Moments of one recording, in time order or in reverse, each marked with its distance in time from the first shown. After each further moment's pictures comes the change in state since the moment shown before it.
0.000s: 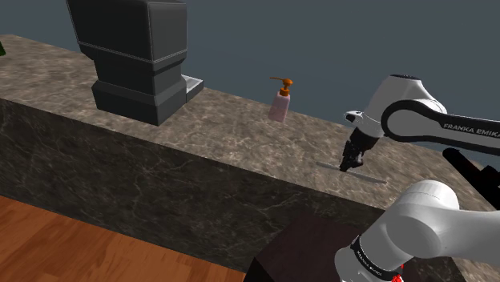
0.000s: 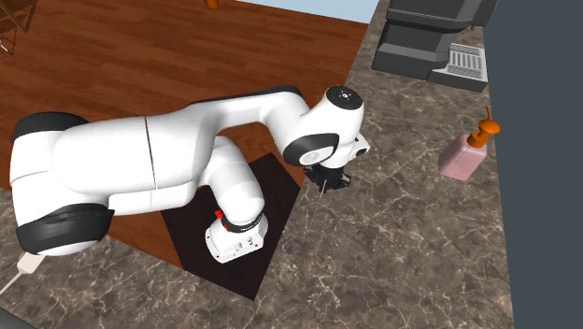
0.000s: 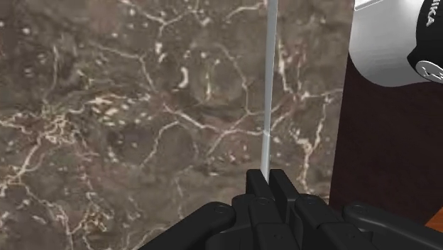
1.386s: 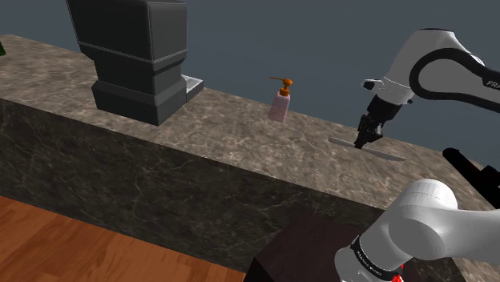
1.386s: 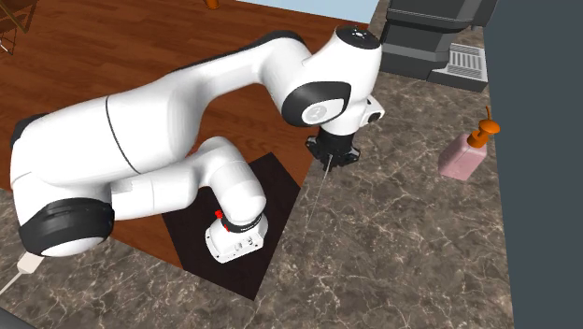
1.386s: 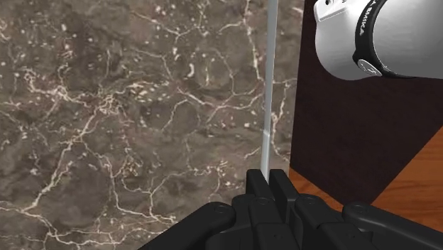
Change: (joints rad) arm 0.055 0.002 0.097 0.277 0.102 -0.271 -0.001
